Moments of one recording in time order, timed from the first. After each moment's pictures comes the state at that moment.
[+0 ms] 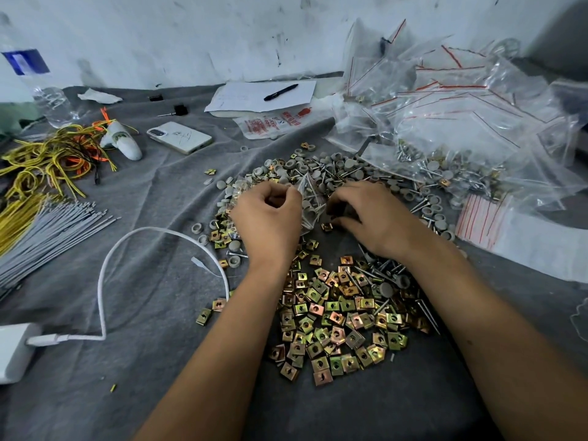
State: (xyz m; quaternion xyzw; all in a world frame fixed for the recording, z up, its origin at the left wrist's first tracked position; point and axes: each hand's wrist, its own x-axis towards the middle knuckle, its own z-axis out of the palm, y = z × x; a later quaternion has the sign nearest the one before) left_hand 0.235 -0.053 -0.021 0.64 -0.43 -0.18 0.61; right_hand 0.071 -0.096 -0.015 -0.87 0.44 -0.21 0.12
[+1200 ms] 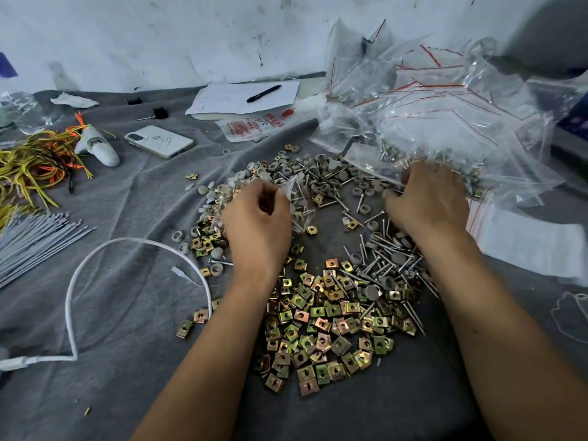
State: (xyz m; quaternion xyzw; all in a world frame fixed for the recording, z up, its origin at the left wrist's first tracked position) left_hand 0.234 -0.052 -0.022 0.63 -0.52 -0.11 0.56; right_hand 0.021 -0.106 -0.009 -0.62 0.76 -0.20 0.01
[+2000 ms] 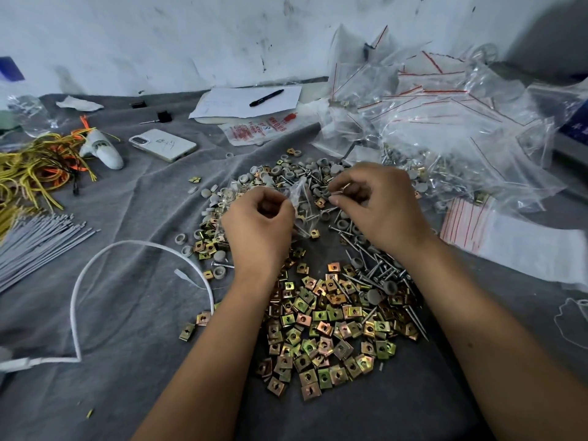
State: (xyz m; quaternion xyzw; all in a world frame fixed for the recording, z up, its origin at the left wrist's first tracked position) left_hand 0.236 -0.051 -0.020 0.64 -0.47 -0.20 0.57; right_hand 0.058 -0.098 -0.009 -0.77 0.44 -0.44 0.16
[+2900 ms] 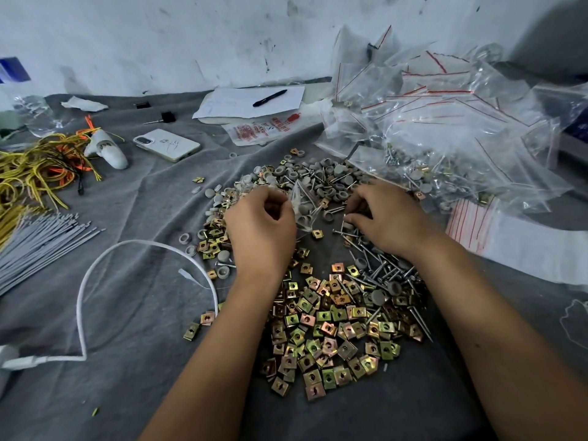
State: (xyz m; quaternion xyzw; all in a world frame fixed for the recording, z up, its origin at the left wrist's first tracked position) left_hand 0.241 -0.052 -0.023 0.64 -0.54 -0.09 0.54; right_hand 0.049 -0.104 -0.014 -0.79 0.55 -0.21 0.14
